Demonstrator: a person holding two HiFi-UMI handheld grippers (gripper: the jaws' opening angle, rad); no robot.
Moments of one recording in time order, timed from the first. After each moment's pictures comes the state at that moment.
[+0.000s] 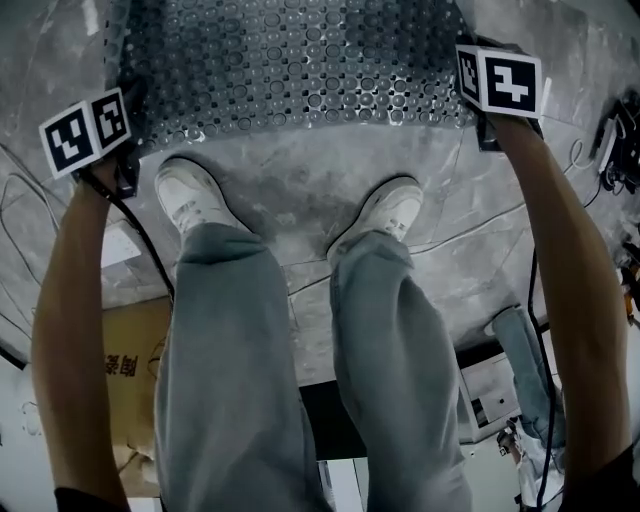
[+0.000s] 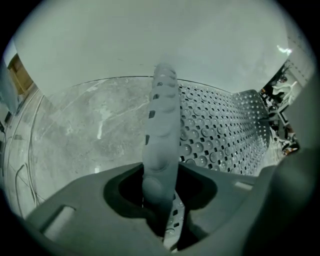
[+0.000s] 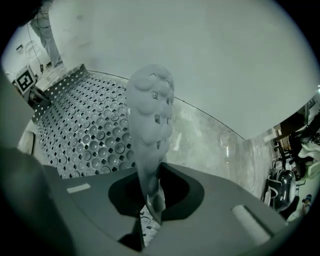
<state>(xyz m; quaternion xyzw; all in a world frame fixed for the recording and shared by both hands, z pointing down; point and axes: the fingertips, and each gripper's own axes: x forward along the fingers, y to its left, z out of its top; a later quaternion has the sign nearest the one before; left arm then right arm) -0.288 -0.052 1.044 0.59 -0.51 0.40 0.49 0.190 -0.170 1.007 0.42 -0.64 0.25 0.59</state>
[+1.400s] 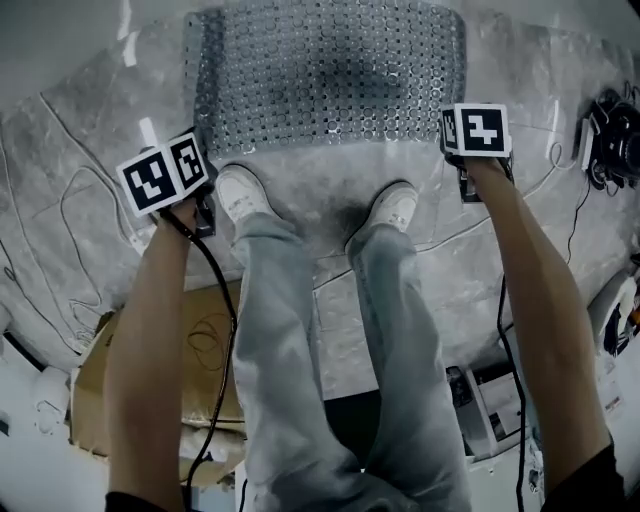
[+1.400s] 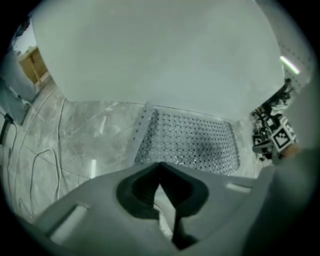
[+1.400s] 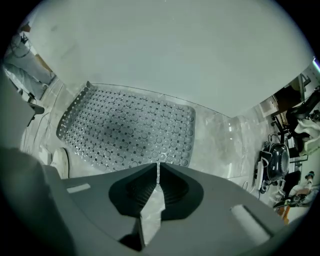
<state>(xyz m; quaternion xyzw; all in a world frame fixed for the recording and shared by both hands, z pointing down) -0.255 -0.035 0.879 0.55 -0.54 0.35 0.53 0.183 -0.102 0.890 0.43 -0.57 0.36 0.60</state>
